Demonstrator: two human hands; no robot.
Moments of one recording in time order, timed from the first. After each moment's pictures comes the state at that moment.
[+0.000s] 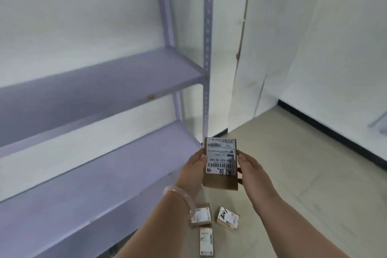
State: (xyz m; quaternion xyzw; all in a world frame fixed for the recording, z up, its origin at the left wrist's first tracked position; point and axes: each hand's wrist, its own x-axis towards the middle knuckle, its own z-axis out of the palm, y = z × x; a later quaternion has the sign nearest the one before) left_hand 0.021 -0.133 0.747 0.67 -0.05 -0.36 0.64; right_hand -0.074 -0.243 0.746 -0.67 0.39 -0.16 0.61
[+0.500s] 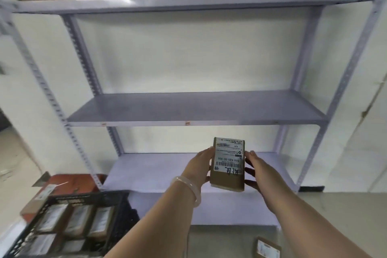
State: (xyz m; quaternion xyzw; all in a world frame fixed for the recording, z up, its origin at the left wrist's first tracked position) left_hand -0.057 0.172 0.886 0.65 0.07 -0.17 0.74; right_hand -0.081 0.009 0.872 -0.73 0.13 0.03 0.68
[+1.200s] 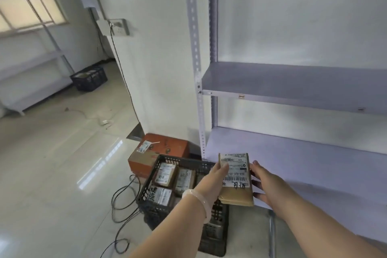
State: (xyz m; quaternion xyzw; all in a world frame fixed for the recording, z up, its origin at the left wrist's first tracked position) left_hand -0.070 0.629 0.762 0.61 0.18 -0.19 0.75; right_hand -0.041 0.467 0.772 -0.71 0.12 0.27 0.64
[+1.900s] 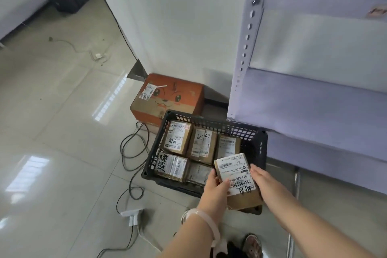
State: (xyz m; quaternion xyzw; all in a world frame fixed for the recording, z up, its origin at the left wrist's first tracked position) left_hand -0.001 0.737 0.557 0.50 0.40 -0.21 0.74; right_hand 0.053 0.598 0.561 -0.77 0.16 0.39 0.47
